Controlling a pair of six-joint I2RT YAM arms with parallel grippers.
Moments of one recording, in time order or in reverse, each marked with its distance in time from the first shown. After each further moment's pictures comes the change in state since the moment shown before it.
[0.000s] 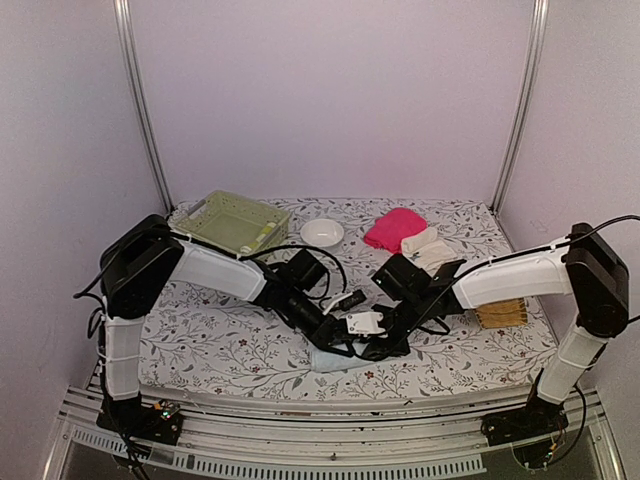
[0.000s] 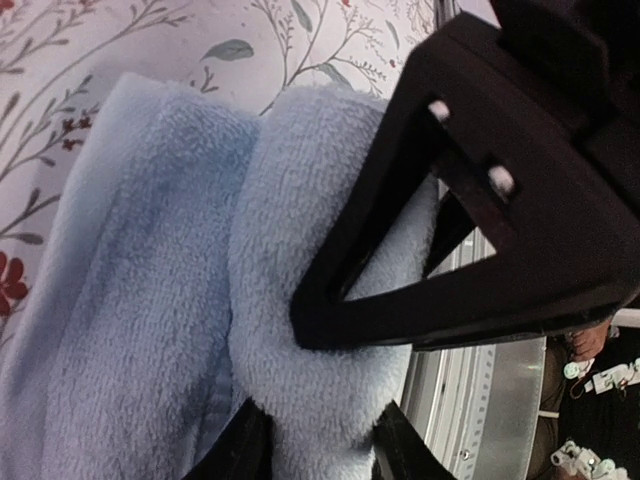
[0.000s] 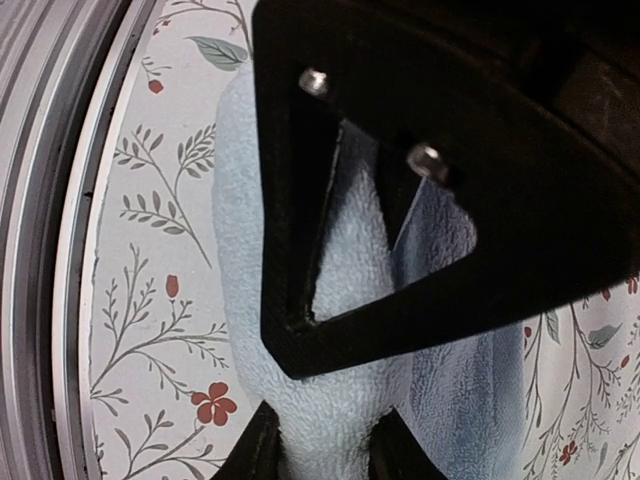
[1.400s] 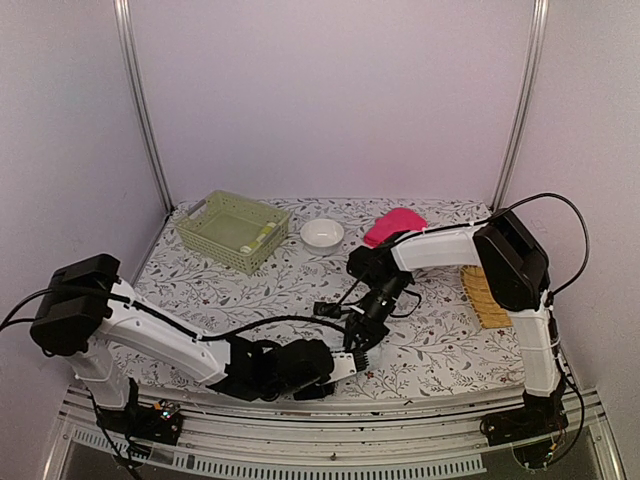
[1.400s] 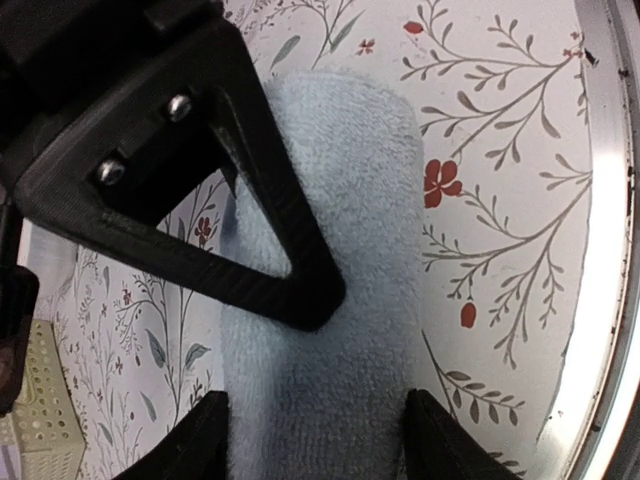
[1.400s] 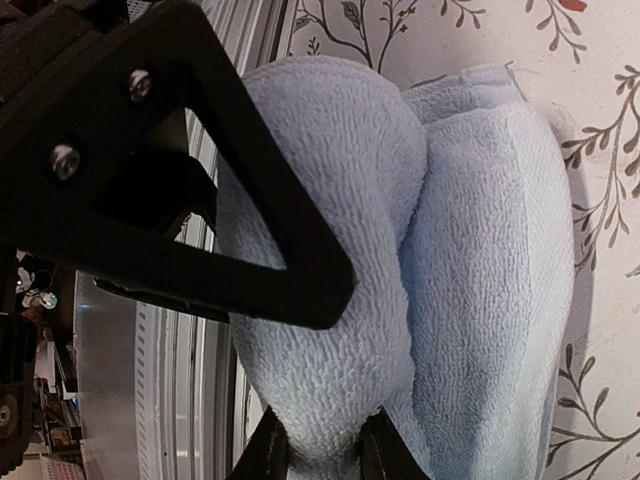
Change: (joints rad) left arm -0.512 -0.344 -0.401 0.242 -1.325 0.422; right arm -0.123 0.507 0.591 -0.681 -0.564 -0.042
